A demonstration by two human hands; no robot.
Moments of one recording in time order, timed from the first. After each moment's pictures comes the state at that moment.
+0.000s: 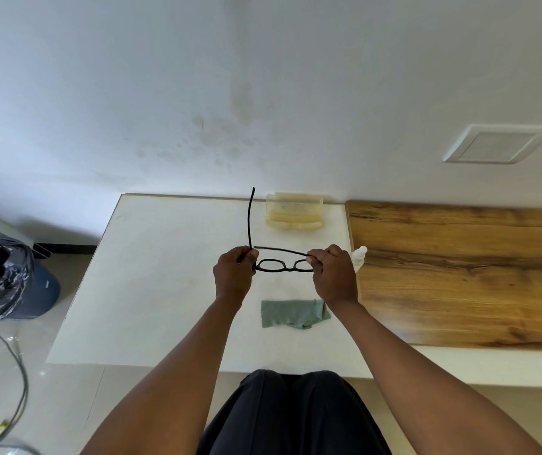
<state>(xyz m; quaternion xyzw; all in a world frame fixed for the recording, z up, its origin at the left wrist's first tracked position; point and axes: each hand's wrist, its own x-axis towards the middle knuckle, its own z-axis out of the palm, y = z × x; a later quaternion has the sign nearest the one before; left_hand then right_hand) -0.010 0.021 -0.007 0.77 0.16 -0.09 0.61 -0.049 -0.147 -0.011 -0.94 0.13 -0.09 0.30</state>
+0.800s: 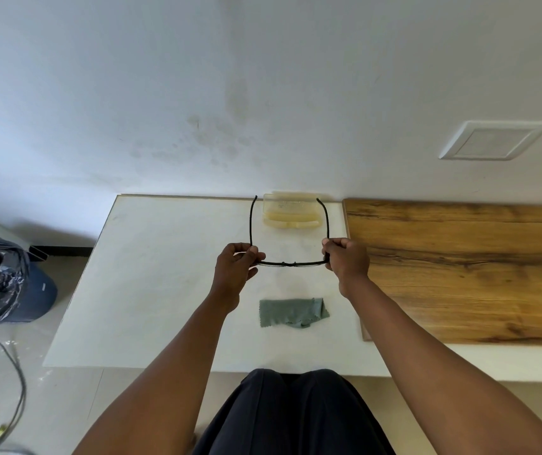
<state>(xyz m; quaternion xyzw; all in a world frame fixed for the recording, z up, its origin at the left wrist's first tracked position) -0.008 0.024 -0.004 0.65 0.15 -0.17 0.72 -0.024 -0.168 0.001 -0.72 0.38 -0.05 0.58</state>
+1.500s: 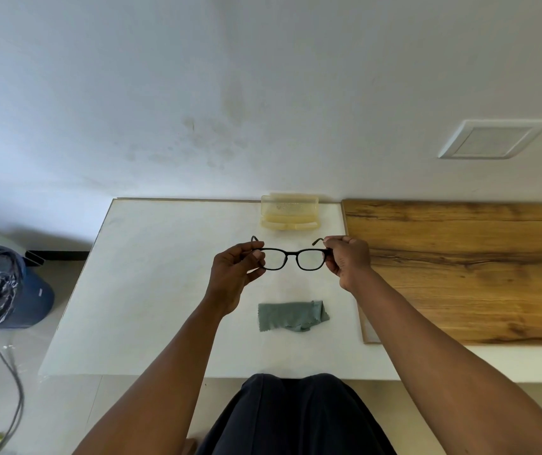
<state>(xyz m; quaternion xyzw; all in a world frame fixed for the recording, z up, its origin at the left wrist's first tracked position) -0.006 0.028 0.001 0.59 0.07 -0.20 0.78 -0.012 -0.176 0.007 -0.60 0.44 -0.01 0.67</state>
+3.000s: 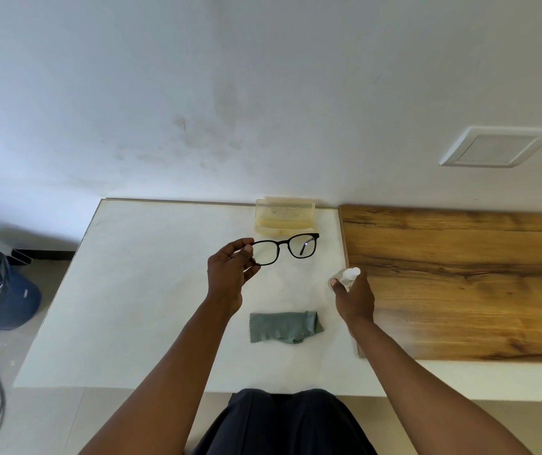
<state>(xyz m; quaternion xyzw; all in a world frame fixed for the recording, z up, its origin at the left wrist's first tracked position) 0.008 0.001 0.006 0.59 0.19 -0.13 0.77 -0.055 -0.197 -0.060 -0.80 0.37 -0.05 0.47</state>
